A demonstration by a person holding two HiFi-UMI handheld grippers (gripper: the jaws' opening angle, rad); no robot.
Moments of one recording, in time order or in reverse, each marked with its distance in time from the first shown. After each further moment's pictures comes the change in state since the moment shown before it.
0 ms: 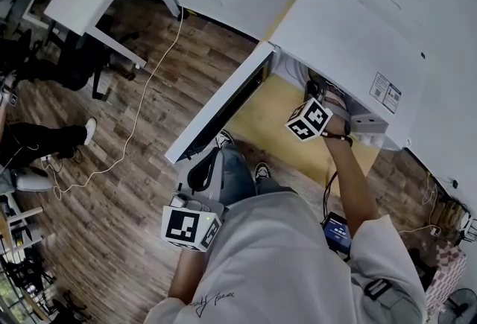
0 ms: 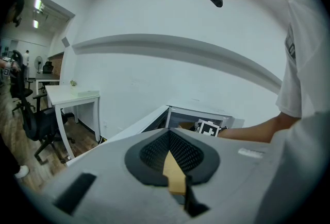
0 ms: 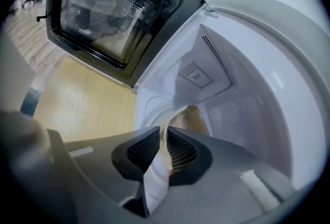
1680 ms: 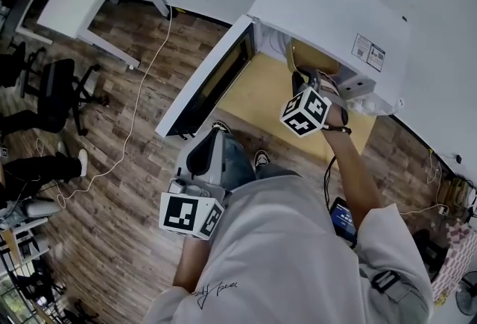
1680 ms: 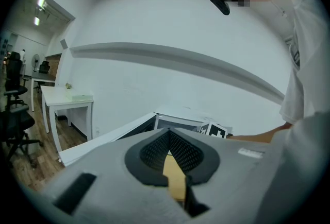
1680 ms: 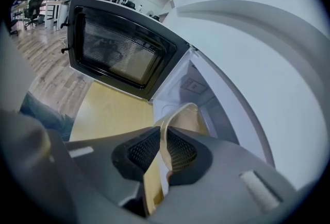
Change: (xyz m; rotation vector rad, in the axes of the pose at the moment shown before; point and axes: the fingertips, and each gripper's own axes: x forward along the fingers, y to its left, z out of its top) left arm -0.025 -0.048 0.009 -0.005 -0.090 -0.060; right arm -0.086 0.022 -0.005 0.107 -0.111 0.079
